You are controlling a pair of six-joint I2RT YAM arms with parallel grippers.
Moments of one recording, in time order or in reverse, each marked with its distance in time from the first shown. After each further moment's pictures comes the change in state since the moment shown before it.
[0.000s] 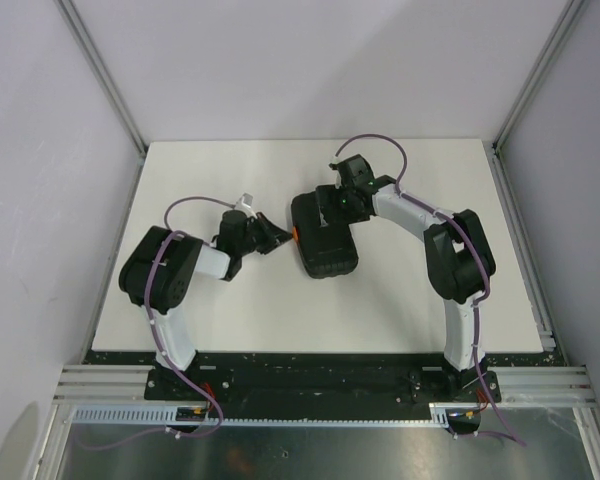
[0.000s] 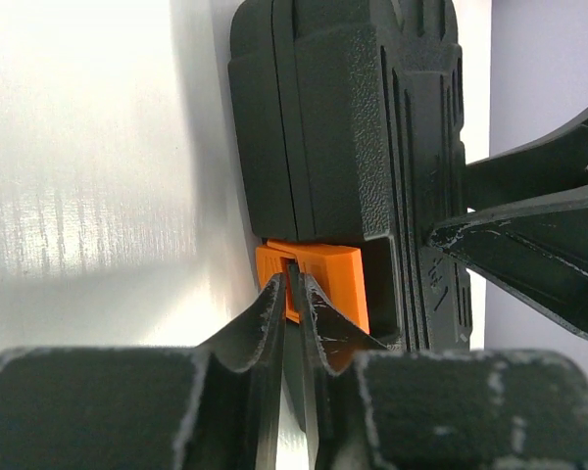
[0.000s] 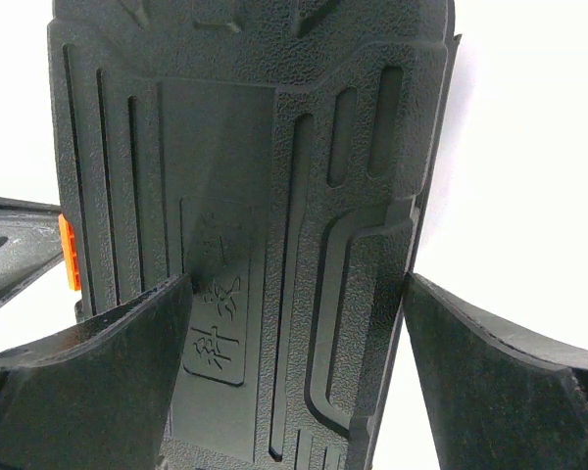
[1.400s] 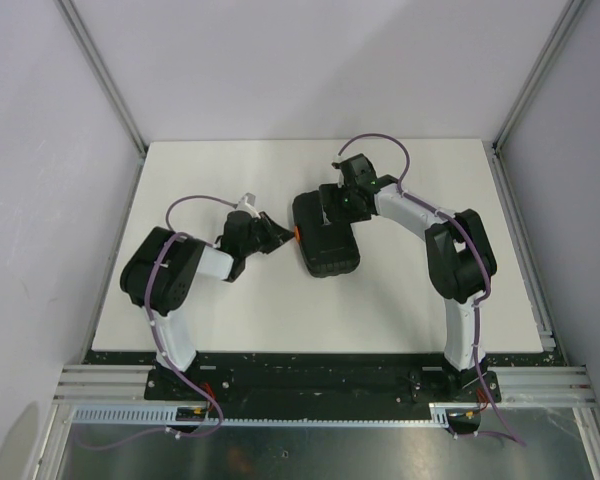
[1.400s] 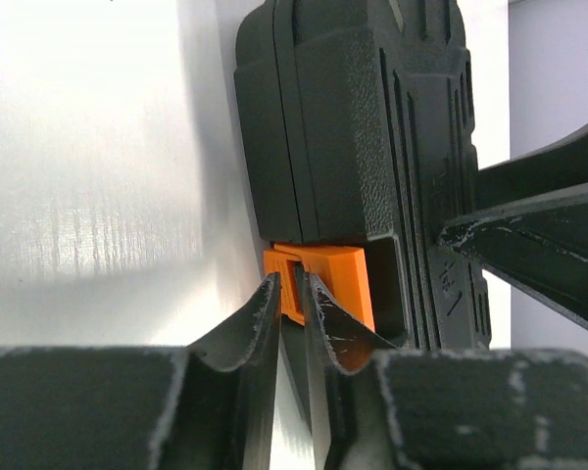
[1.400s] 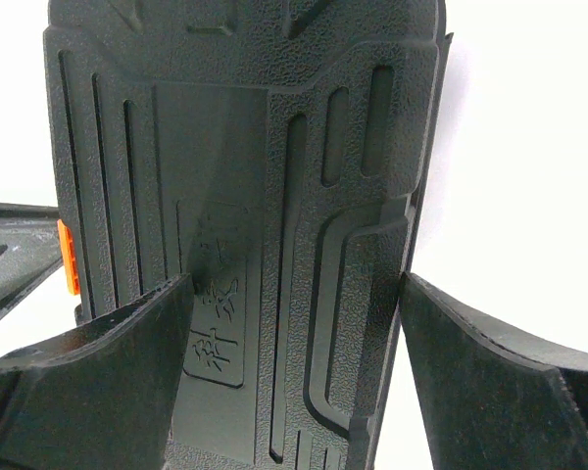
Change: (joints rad) left arm -0.037 0.000 0.008 -0.002 -0.090 0.026; right arm -0.014 -0.001 -0.006 0.010 0.001 0.002
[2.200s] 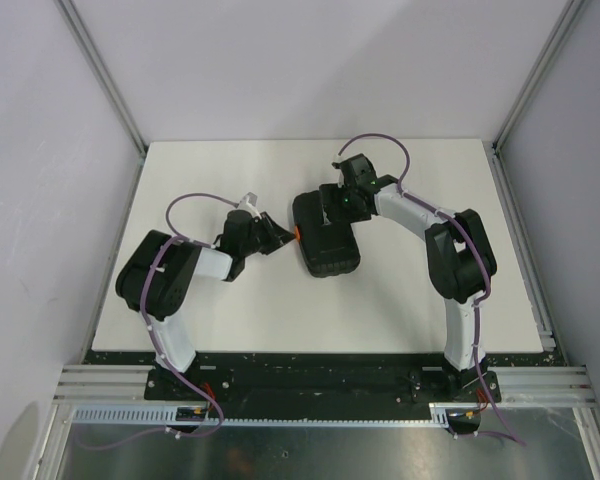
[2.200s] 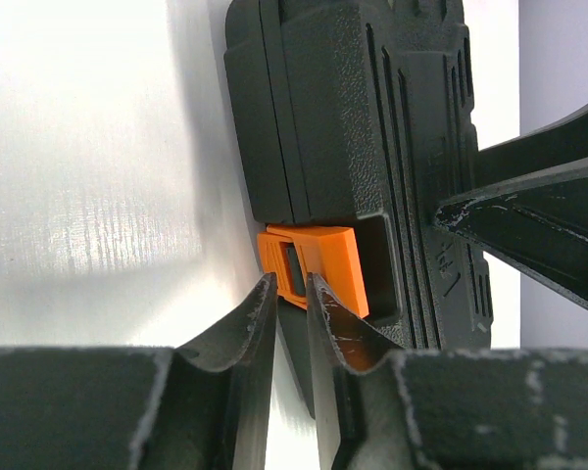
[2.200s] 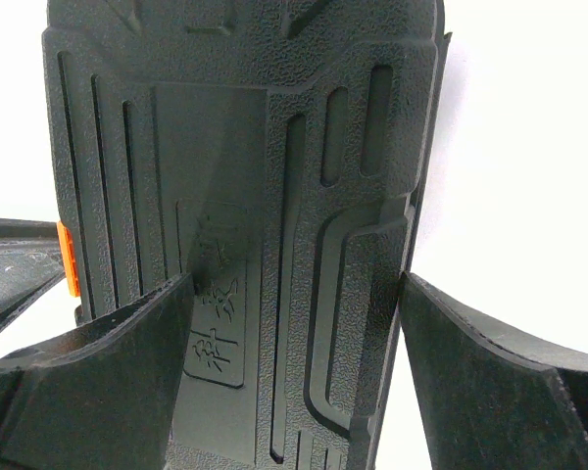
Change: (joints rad) left arm -0.008 -0.050 0.000 -0.078 0.010 0.040; right arm 0.000 0.000 0.000 0.000 0.000 0.001
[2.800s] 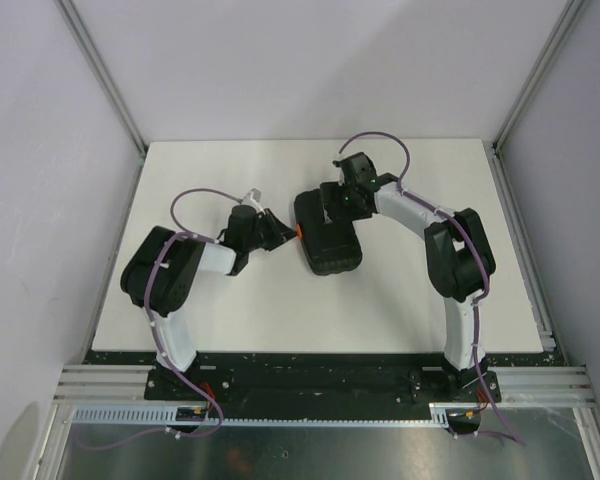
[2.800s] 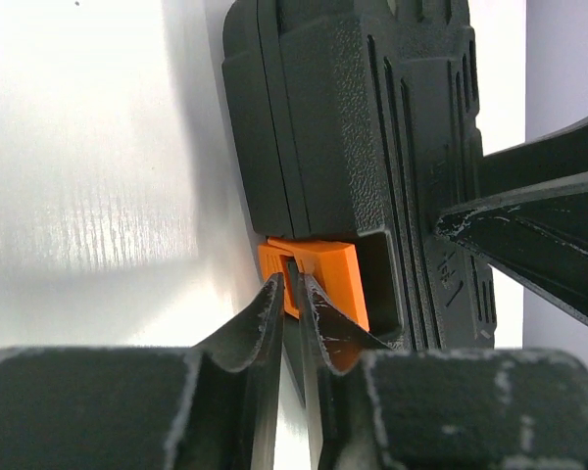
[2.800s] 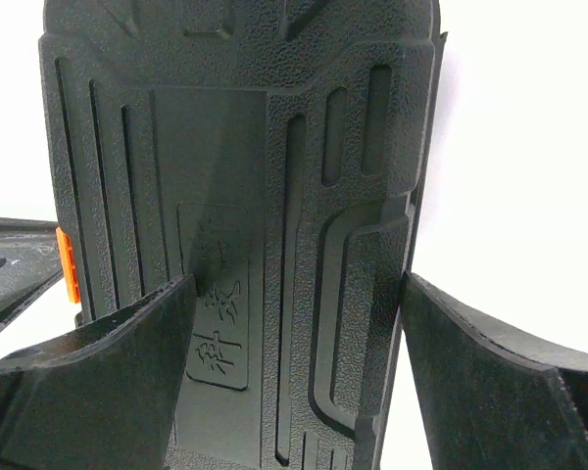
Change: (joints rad) left arm -0.011 0.032 0.058 -0.037 0.000 0.000; right arm -0.001 0.030 0.012 -0.011 0.013 -0.006
